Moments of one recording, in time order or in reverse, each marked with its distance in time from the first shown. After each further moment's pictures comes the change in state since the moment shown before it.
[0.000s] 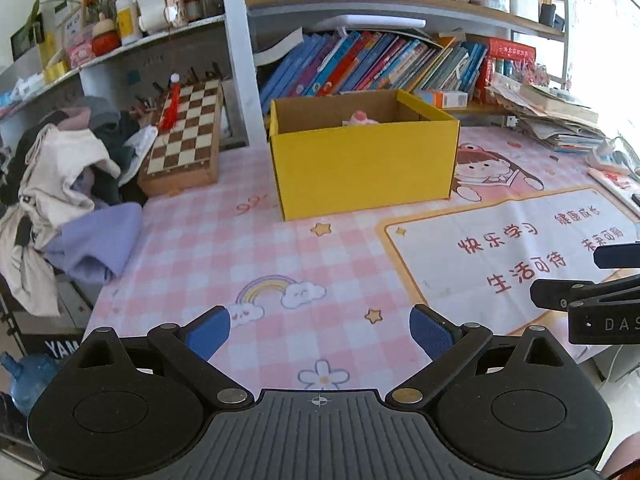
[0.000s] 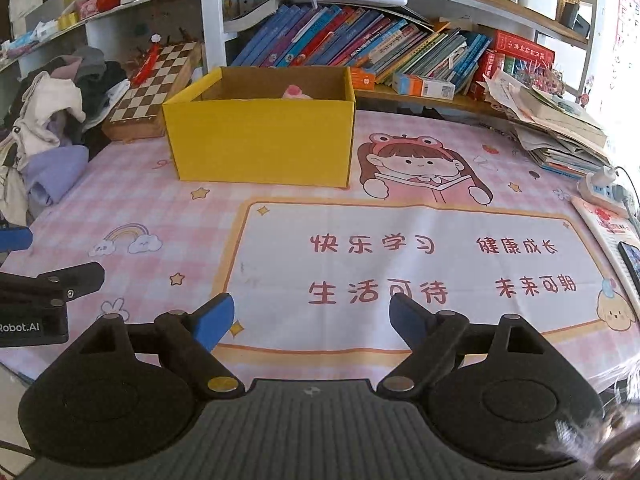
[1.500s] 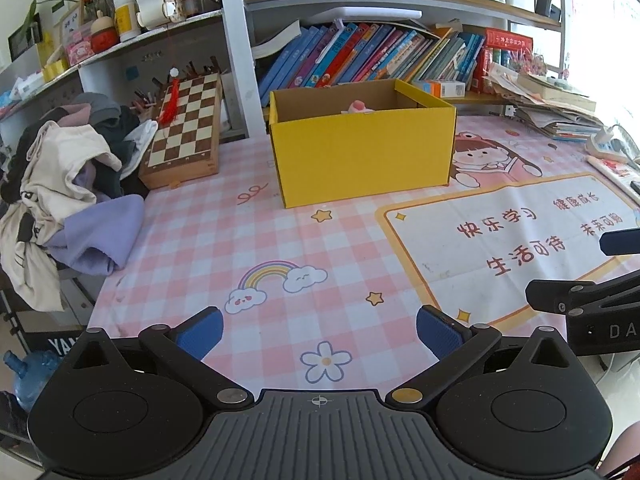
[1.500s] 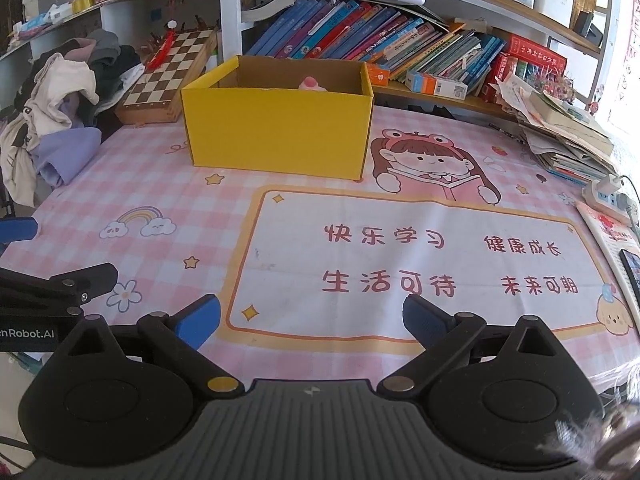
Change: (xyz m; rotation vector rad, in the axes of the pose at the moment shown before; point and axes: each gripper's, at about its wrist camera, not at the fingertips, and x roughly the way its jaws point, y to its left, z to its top) left arm -0.005 -0.003 -0.010 0.021 0.017 0.004; right arm -0.004 0.004 -0.001 -0.052 0.023 0.017
